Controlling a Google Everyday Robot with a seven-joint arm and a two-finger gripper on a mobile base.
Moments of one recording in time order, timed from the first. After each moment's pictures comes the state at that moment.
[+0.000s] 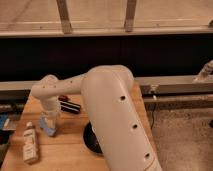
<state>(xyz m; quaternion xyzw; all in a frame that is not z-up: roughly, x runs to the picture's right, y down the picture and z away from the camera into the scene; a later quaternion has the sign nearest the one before) -0.280 0.191 0.802 -0.43 0.05 0.21 0.88</state>
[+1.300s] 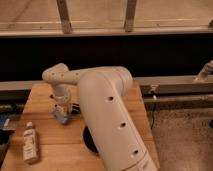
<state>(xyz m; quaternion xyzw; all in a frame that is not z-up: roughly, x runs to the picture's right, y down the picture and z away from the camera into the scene) -0.244 0.134 0.851 -0.43 0.14 0.23 0.86</state>
